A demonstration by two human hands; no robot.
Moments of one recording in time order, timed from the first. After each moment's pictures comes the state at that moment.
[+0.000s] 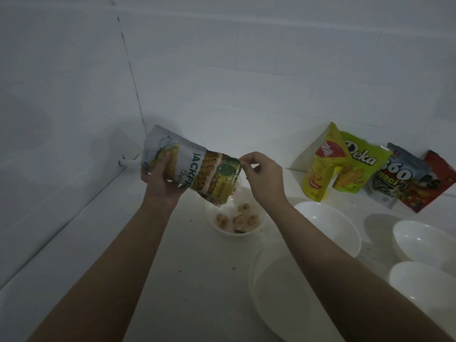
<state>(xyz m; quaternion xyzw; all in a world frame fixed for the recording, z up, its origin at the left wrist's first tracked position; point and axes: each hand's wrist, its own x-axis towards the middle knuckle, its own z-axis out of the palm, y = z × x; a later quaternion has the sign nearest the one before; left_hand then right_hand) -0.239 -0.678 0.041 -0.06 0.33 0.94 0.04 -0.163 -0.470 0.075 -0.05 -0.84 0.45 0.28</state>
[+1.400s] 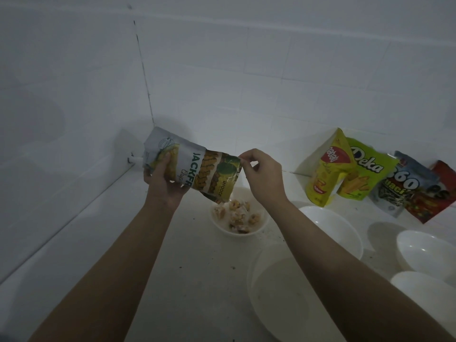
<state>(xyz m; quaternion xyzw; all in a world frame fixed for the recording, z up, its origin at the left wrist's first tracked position) -0.233 -0.687 0.038 -0.06 0.30 0.95 0.03 -0.165 -0.475 0.085 0.00 -0.86 0.42 0.28</state>
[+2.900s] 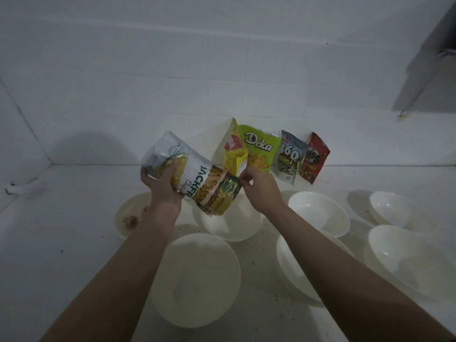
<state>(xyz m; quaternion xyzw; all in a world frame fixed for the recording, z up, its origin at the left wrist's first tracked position) -0.163 -0.470 0.058 -0.07 0.37 0.92 0.10 -0.050 -0.294 0.073 -0.17 -0.93 0.27 0.21</state>
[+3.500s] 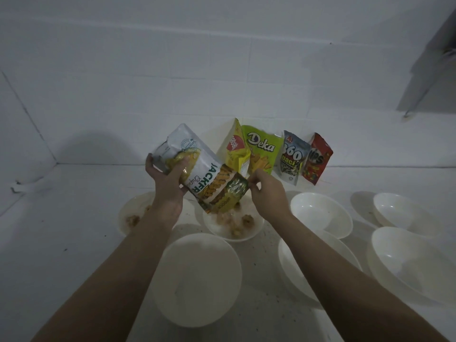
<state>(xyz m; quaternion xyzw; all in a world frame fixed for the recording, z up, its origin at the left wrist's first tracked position) -0.155 -0.472 0.069 0.02 0.46 0.88 0.10 -0.035 -0.293 0.062 -0.18 -0.91 0.29 0.24</state>
